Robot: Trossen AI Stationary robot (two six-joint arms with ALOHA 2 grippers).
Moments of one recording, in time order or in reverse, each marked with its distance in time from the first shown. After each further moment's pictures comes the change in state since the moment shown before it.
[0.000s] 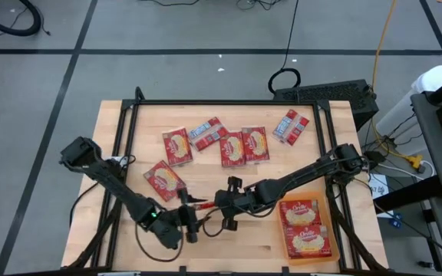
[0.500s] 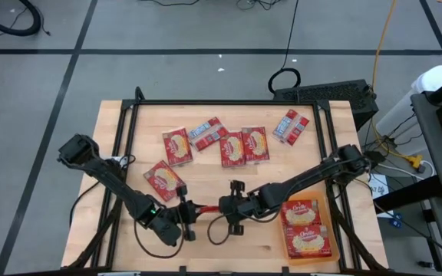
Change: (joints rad) left arm 0.011 -0.047 -0.001 -0.089 0.056 -0.036; right arm 0.053 -0.025 0.001 -0.080 -0.015 -0.034
